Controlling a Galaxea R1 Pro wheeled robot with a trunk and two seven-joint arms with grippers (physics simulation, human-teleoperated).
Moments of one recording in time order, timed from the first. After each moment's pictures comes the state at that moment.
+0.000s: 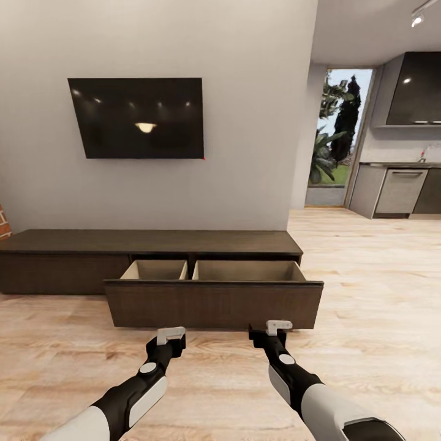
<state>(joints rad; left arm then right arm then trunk) -0.59 0.07 -0.81 -0.60 0.79 -0.12 0.39 -0.72 0.13 0.08 -0.19 -0.06 -0.29 -0.10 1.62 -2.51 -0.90</state>
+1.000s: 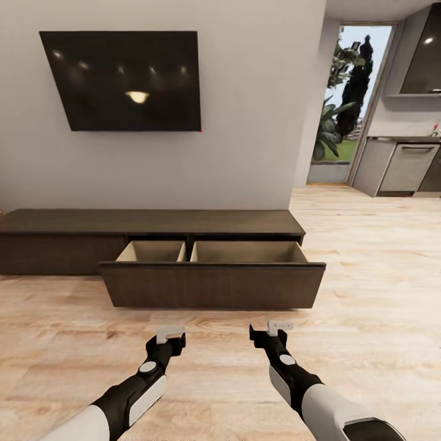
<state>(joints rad) -0.60 0.07 -0.81 -0.61 0.79 -0.12 0.39 -0.72 0.13 0.07 -0.18 -0.07 -0.29 -0.10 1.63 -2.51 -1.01</state>
